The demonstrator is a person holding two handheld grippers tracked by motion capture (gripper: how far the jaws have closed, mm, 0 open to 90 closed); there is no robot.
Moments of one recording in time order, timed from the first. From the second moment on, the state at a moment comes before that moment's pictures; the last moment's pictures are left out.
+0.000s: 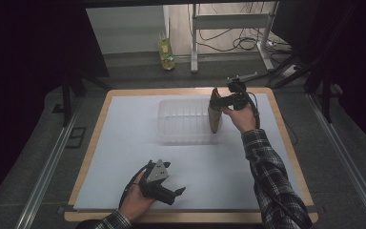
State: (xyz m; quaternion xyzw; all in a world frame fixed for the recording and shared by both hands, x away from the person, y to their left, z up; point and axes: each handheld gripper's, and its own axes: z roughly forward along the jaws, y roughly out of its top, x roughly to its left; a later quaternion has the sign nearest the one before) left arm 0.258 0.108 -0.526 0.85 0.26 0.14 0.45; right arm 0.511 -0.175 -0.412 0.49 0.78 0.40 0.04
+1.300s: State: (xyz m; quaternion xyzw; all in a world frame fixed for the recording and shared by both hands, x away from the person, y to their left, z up) left arm 0.259 0.109 -0.526 0.85 0.26 0.15 0.45; right arm 0.466 -0.175 -0.413 0.34 0.83 0.43 0.13
